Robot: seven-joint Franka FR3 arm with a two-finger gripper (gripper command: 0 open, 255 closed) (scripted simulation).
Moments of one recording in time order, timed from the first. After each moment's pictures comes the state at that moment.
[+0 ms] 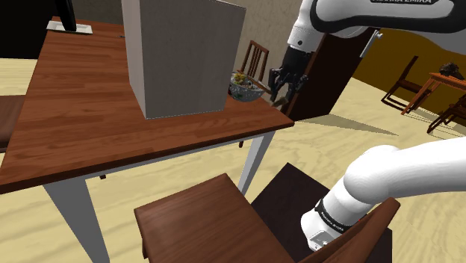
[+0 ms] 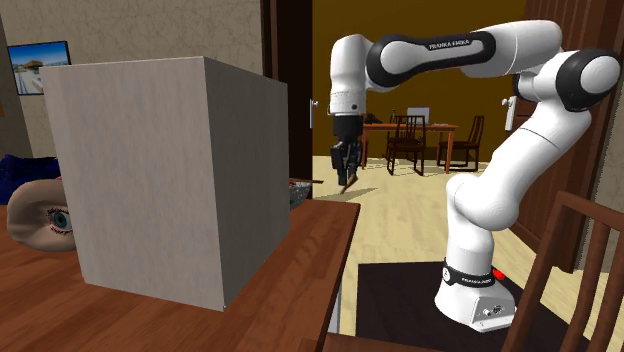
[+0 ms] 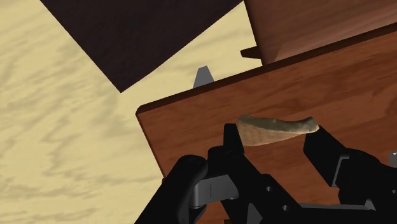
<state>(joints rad) -0.24 -0.67 0.11 -2.39 0.12 1.70 0.47</state>
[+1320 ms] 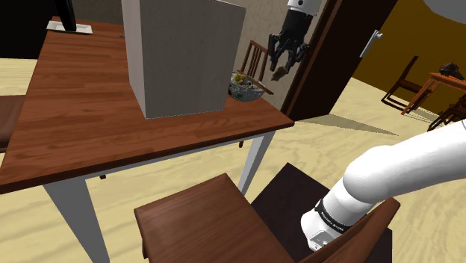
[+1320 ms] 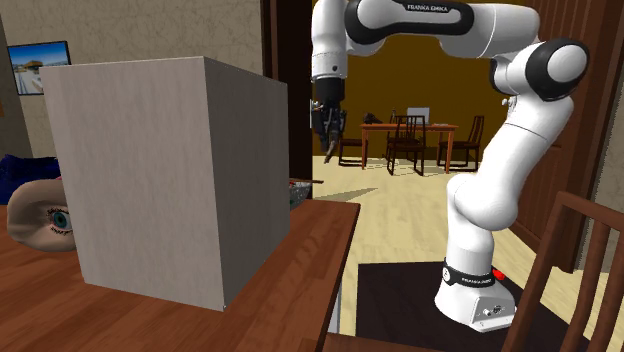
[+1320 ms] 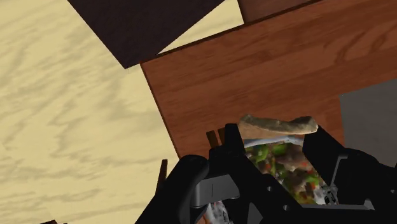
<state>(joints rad) -0.25 -0.48 0.10 -2.03 0.09 1.53 0.47</state>
